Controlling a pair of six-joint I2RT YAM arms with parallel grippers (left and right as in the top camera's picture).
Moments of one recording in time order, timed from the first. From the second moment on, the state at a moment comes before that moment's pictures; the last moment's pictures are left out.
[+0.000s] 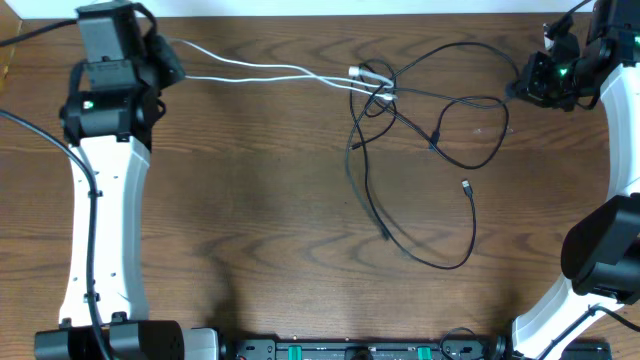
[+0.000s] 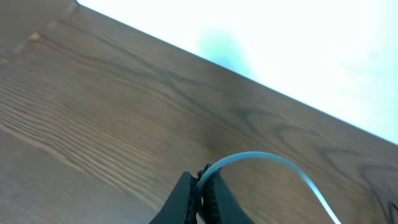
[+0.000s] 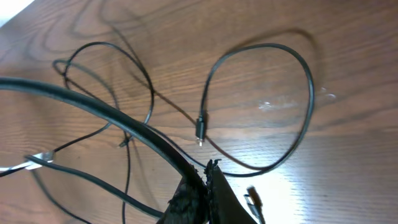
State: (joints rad) left arm 0.10 1.54 1.60 -0.70 -0.15 -0.31; right arm -0.21 1.94 1.85 -1.13 -0.46 0.12
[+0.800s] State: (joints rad) left arm 0.26 1.54 1.60 -0.52 -0.18 -0.11; right arm -0.37 1.94 1.85 -1.17 -0.37 0.12
